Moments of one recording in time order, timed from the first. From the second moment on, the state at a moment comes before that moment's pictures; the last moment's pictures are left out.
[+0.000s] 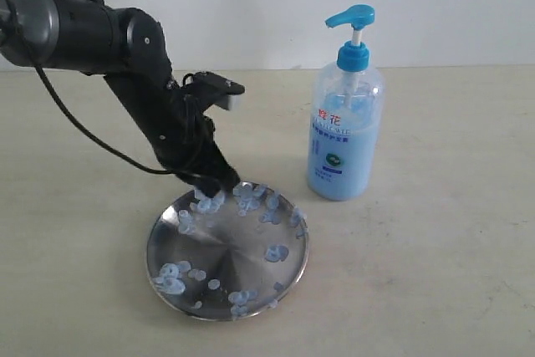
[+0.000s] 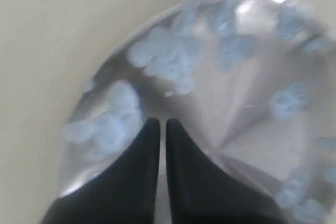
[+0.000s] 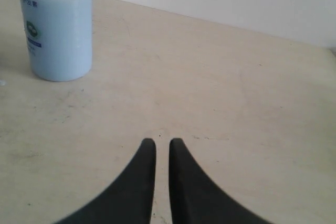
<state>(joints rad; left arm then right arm) -0.49 2.05 -1.40 -0.31 0.81 0.49 -0.01 0.00 0.00 -0.08 0.39 -0.09</state>
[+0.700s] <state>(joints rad) -0.49 2.03 -1.40 -0.61 0.78 0.66 -0.01 0.00 0.00 -0.08 0.39 -0.09</state>
